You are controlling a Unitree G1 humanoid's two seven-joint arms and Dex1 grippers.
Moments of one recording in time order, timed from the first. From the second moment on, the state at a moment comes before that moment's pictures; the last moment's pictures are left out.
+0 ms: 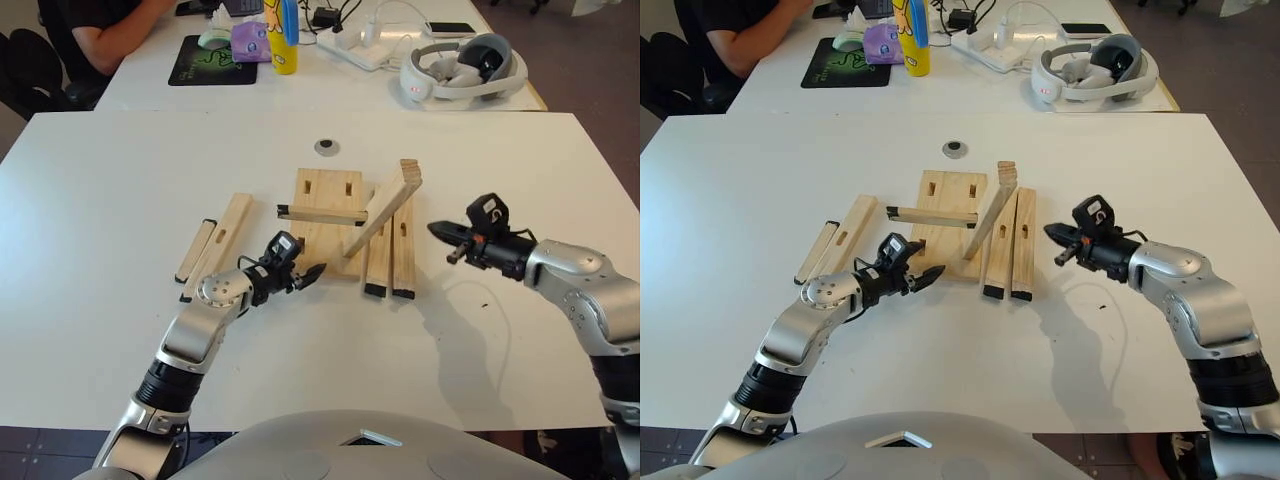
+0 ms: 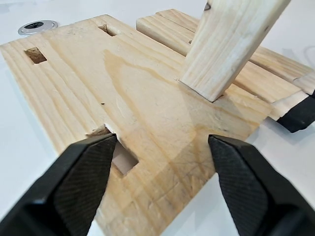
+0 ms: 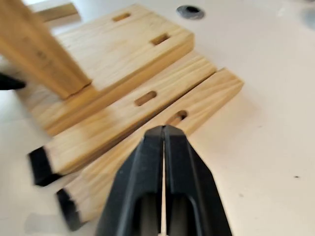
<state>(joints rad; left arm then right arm) -0.06 0.32 -0.31 -0.20 -0.13 0.55 -0.53 -0.05 -0.87 0.01 -0.32 0.61 0.69 0.66</state>
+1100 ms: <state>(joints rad) -0.07 0.32 -0.31 -0.24 -0.14 0.60 -0.52 -0.23 -0.69 0.45 -0.50 0.36 0.92 0.64</state>
